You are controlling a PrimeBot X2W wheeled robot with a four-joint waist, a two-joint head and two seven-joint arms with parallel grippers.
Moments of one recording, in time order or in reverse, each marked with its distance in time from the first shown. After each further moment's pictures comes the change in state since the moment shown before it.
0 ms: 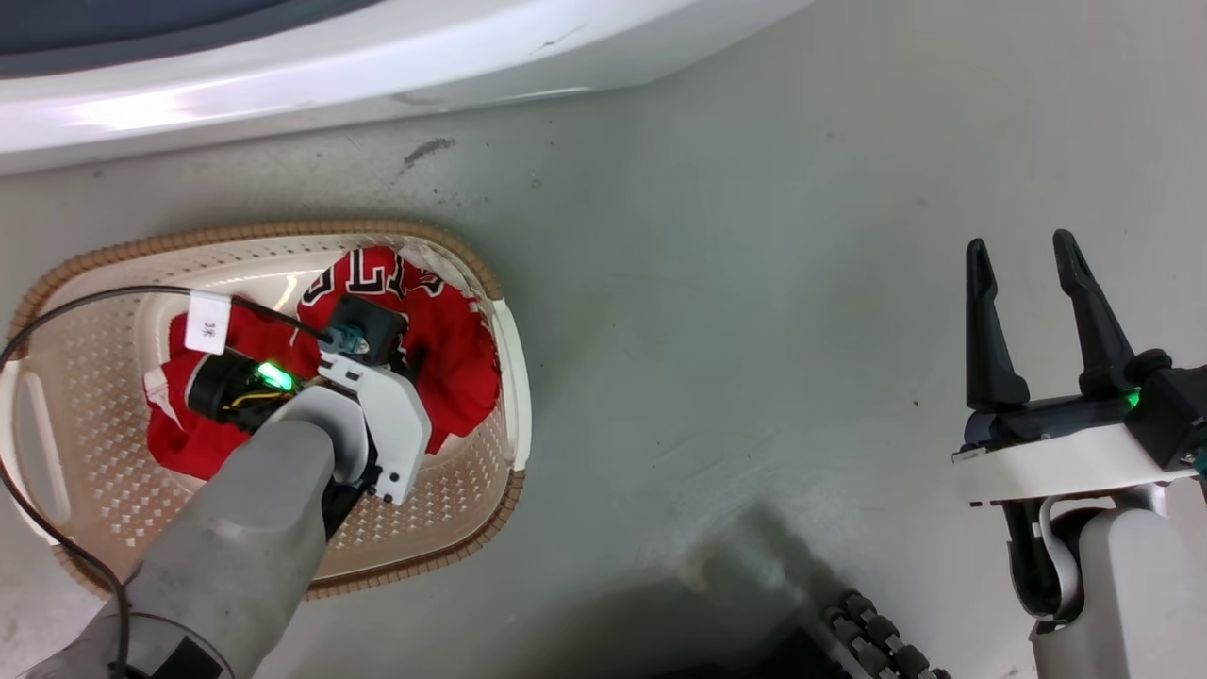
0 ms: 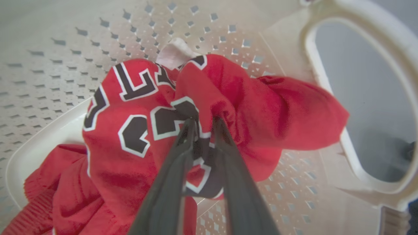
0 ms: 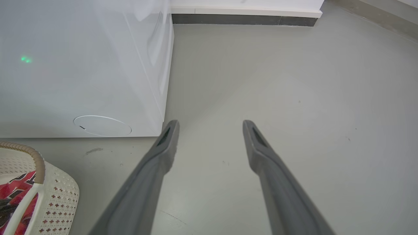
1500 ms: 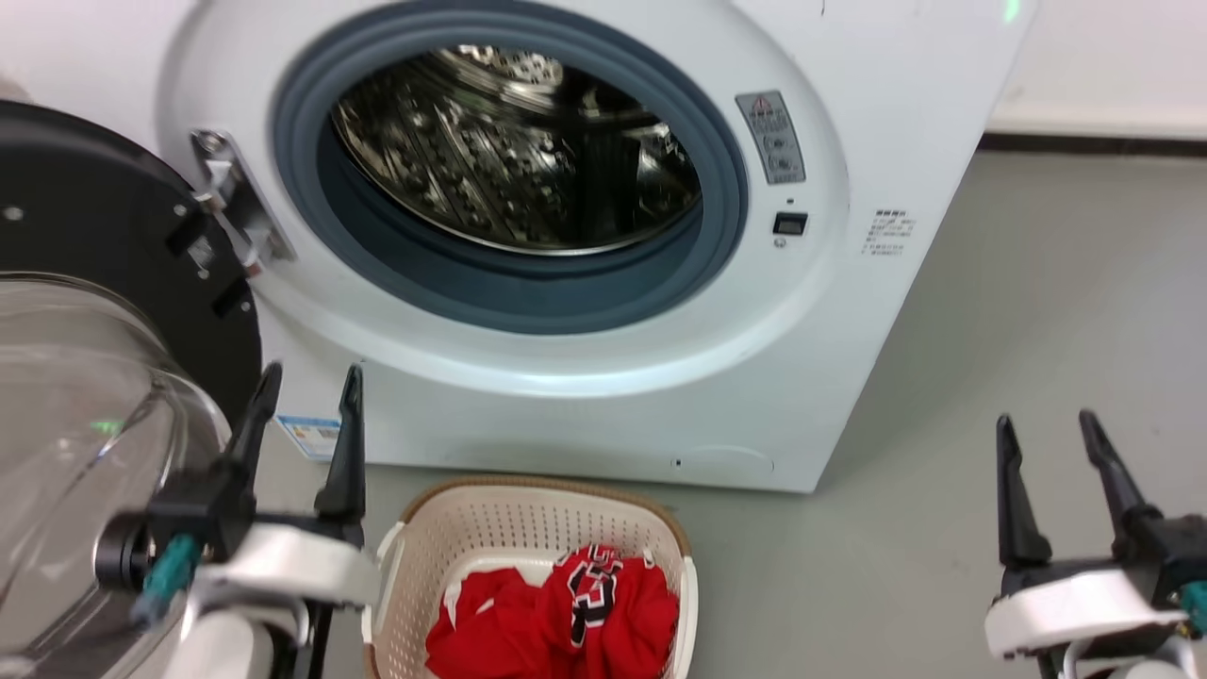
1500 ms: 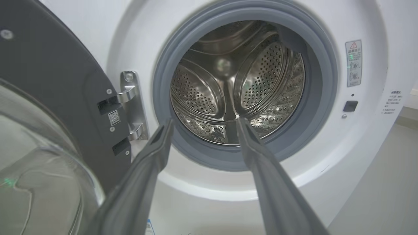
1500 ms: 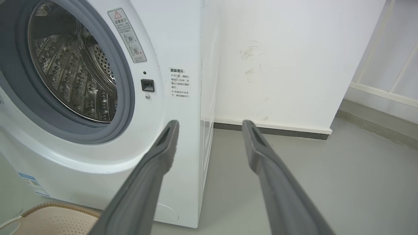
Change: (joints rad) left arm 0.713 -0.010 0.849 -0.979 0.380 0.142 -0.110; right arm 0.234 0.001 -0.104 0.015 -0.132 0.000 0.000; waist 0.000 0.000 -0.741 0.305
